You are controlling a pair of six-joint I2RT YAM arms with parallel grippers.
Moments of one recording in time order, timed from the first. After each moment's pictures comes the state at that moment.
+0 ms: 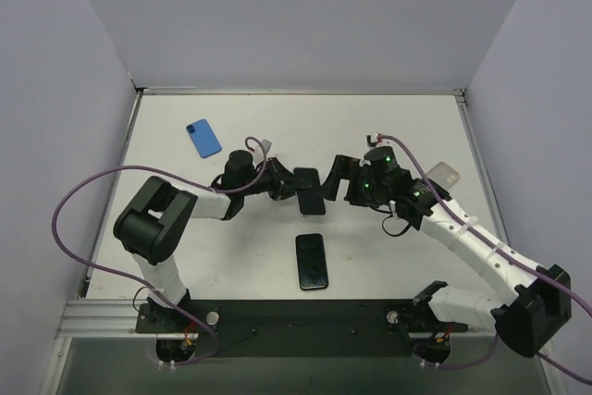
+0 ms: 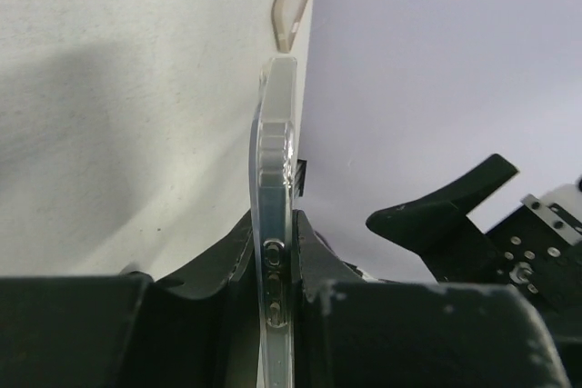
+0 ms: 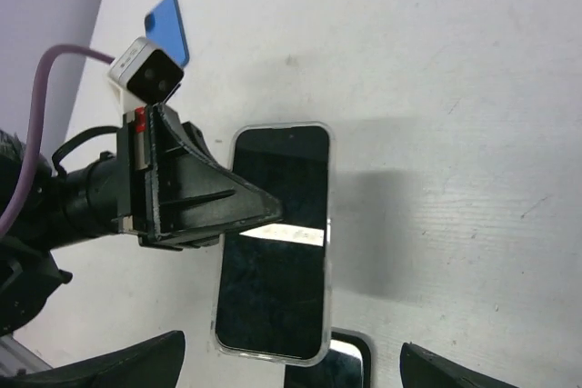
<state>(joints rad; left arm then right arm) -0.51 1.81 0.76 0.72 0.64 -1.35 0.65 1.19 0.93 -0.48 -0.02 0.67</state>
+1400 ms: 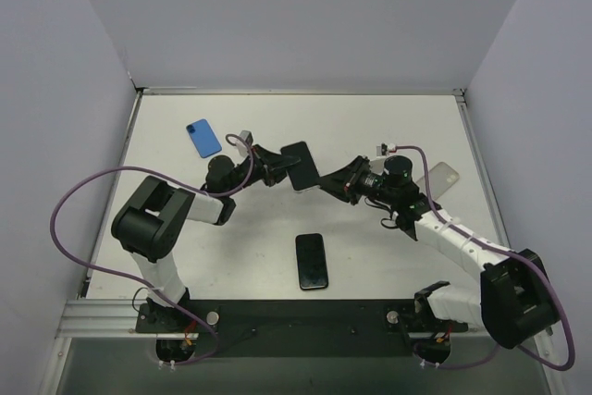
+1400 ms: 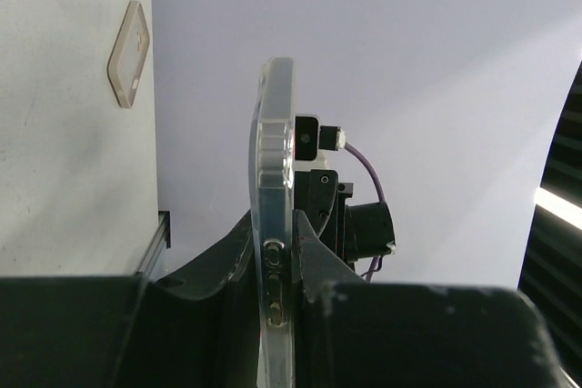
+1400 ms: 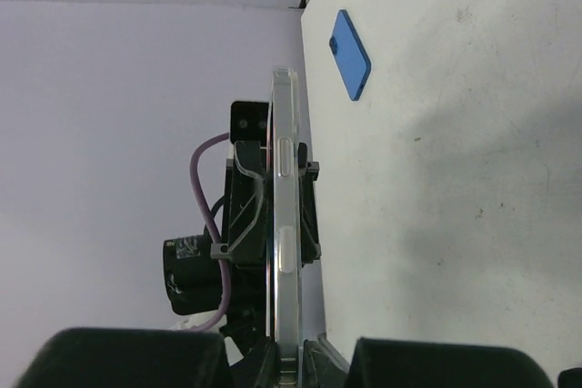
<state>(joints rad) -0.45 1.80 0.67 1.24 0.59 -1.78 0.44 1.20 0.56 0.34 -0.52 1.32</state>
